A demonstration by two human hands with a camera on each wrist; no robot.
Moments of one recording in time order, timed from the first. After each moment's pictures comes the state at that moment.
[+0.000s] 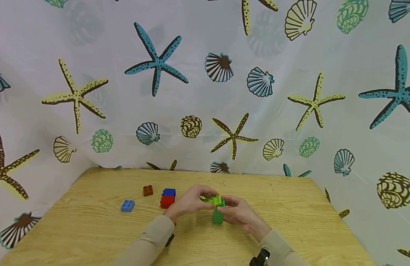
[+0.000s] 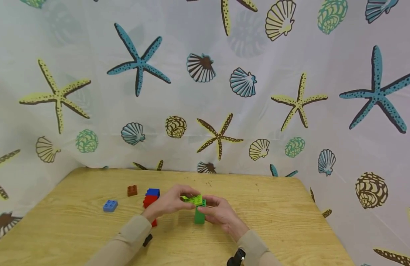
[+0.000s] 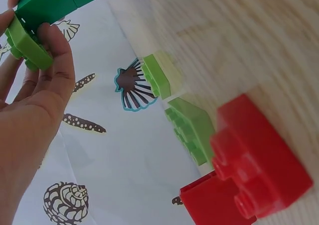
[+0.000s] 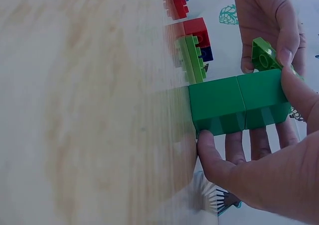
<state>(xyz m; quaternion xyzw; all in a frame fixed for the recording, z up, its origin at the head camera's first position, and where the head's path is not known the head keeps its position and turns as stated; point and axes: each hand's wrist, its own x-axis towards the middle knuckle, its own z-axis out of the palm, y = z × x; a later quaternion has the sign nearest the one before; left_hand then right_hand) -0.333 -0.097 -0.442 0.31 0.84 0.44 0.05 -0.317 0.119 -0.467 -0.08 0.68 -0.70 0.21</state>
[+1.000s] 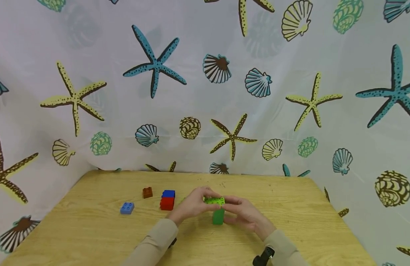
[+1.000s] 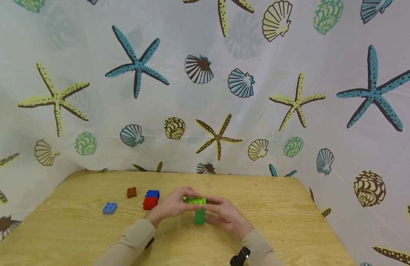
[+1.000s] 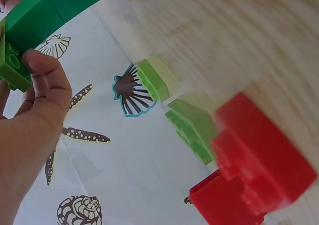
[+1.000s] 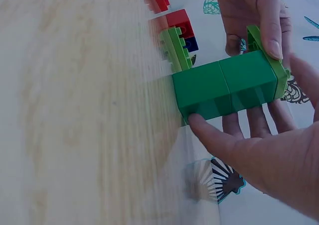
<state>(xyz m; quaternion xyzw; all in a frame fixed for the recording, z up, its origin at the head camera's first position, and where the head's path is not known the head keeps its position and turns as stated) -0.330 -0.083 -0.444 0.26 0.86 0.43 0.05 -0.324 0.134 -0.468 -0.10 0.60 -0.75 0.26</state>
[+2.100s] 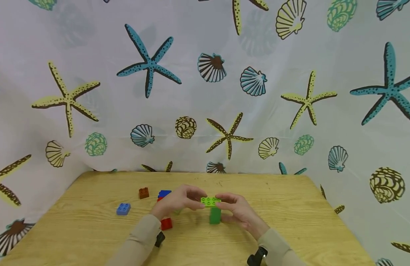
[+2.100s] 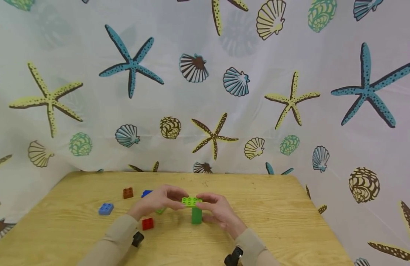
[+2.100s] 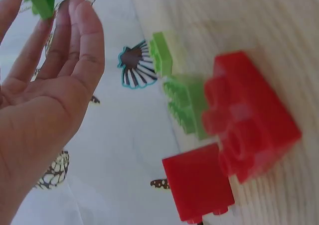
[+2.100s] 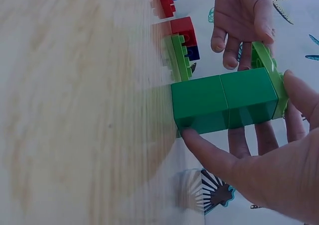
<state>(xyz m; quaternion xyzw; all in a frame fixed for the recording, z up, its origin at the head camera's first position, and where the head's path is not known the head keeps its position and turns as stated) -0.339 -0.123 -0.440 0.24 0.80 0.53 0.16 -0.317 0.126 -0.459 -0.08 0.65 -0.73 0.20</state>
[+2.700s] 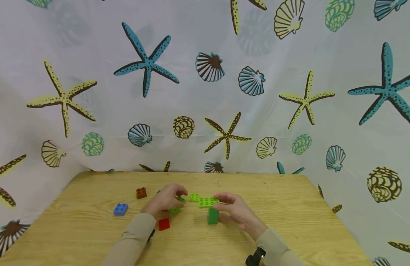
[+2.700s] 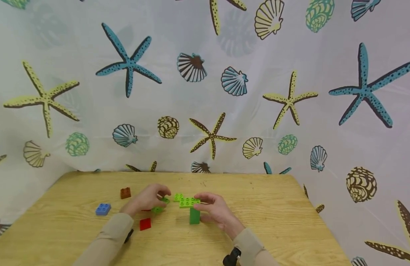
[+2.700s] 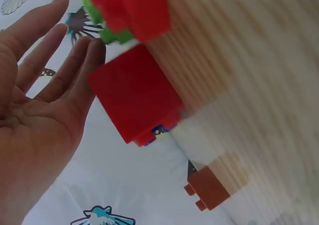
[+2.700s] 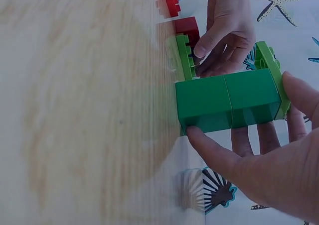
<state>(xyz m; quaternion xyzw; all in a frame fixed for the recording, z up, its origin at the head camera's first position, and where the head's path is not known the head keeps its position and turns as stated) -0.357 -0.147 -0.455 0.17 0.92 0.34 0.05 -0.316 0.126 -0.460 -0.09 0.66 -0.72 0.20</state>
